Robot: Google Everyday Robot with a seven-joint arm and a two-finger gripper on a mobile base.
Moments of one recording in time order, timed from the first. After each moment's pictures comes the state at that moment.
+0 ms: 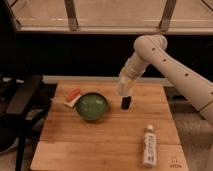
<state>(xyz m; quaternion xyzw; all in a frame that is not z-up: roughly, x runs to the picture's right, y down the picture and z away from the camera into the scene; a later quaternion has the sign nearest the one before) 0.111 -0.035 0.752 -0.24 -0.17 -0.05 0.95</state>
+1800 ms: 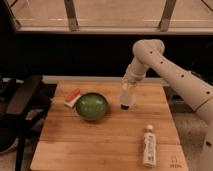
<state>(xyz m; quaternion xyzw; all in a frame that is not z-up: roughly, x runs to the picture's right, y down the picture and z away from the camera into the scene) 0.121 0.005 0.762 -0.32 -0.14 -0.02 0.94</state>
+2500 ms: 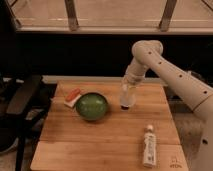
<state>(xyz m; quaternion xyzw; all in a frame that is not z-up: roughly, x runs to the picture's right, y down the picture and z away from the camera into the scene) 0.123 0.012 0.768 -0.33 -0.14 -0.03 0.93</state>
